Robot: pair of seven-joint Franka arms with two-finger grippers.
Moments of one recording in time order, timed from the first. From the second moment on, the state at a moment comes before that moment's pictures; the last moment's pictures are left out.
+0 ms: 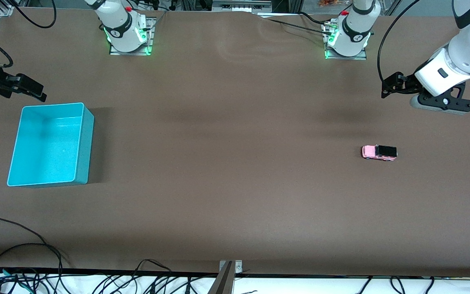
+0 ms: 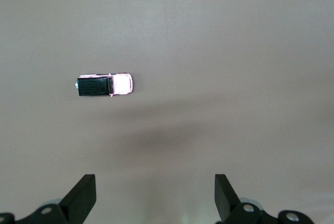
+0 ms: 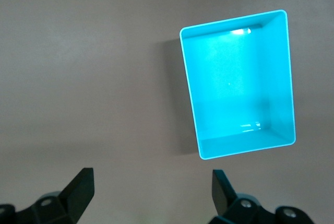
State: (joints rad) left arm -0.01 -0.07 -0.07 -1.82 -0.05 1.62 0.05; right arm -0.13 -0.01 0.12 -1.62 0.00 1.58 0.09
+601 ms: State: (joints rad) left arm 0.01 -0.04 -0.09 -1.79 -0.05 1.62 0.05; right arm -0.13 -0.01 0.13 -1.61 0.00 1.58 0.09
